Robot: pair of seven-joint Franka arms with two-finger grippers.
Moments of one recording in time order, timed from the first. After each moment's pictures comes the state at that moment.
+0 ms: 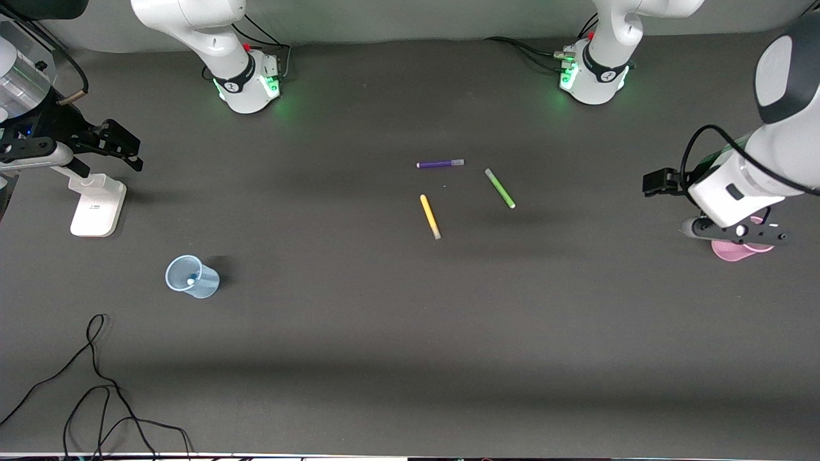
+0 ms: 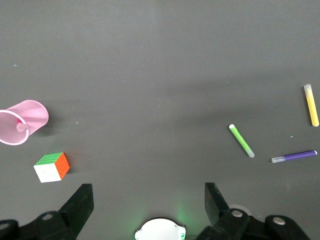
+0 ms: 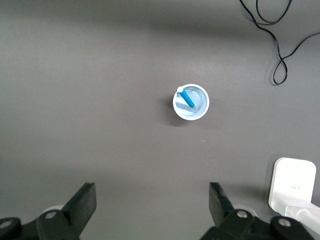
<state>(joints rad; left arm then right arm) -0.33 0.16 0.23 -1.49 -0.04 1.42 0.03 0.06 -0.26 -0.02 -1.93 -0.01 1.77 -0.05</state>
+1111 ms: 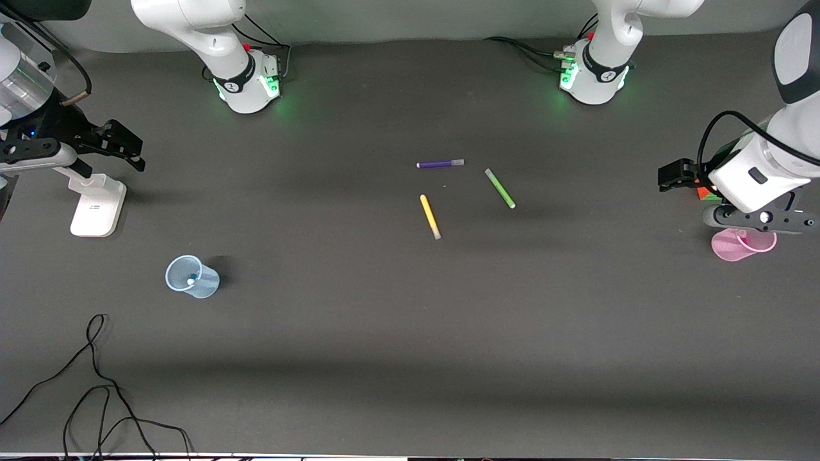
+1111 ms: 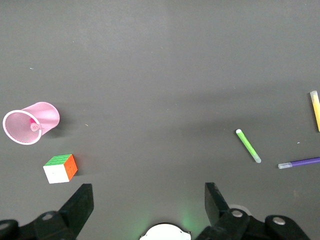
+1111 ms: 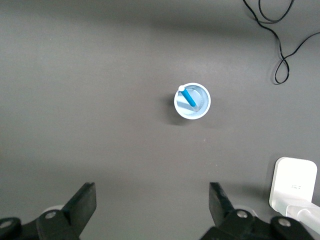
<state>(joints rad) -0.33 0.12 0.24 -1.53 -0.02 1.46 0.03 0.06 -0.24 -0.02 -1.93 -0.01 1.77 -0.05</state>
